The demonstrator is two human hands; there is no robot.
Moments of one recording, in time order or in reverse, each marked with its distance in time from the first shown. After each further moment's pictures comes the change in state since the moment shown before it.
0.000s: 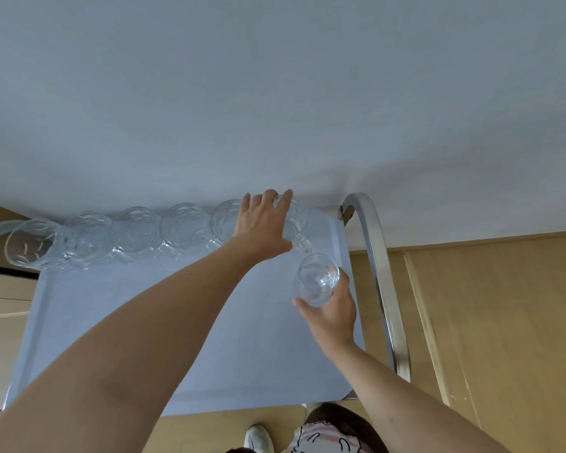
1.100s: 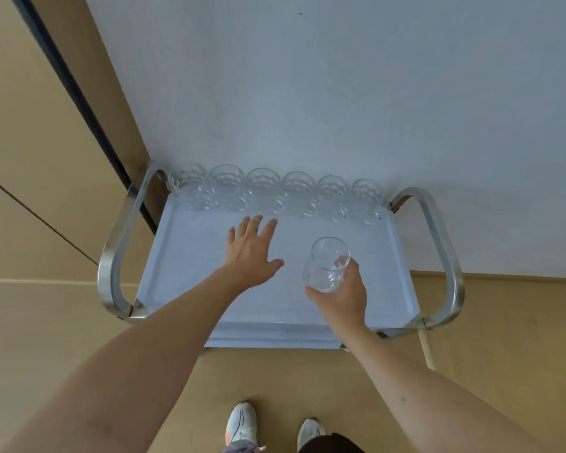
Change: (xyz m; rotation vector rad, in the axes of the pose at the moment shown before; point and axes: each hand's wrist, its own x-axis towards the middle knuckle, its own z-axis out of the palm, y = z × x) left_hand -0.292 -0.188 0.026 -0.256 0.163 -0.078; right_hand -0.215 -0.116 0.087 -0.125 0.031 -0.145
